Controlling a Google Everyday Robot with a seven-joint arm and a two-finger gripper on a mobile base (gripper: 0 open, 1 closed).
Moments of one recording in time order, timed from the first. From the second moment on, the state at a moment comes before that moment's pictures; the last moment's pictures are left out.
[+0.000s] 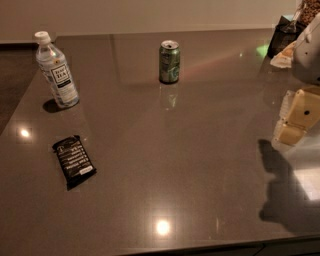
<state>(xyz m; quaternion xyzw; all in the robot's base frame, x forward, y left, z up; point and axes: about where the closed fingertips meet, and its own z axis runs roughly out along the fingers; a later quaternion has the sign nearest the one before) 0.438 -0.216 0.979 -0.60 0.78 -0.04 0.16</state>
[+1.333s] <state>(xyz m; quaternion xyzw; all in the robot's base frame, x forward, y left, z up) 0.425 -0.067 0.950 -0.67 0.72 -0.01 0.15</state>
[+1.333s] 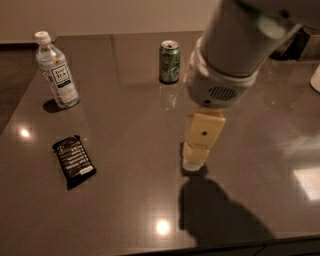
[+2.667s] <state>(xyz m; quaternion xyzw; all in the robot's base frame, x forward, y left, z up) 0.431 0.087 0.865 -0.63 0.77 0.05 0.13</state>
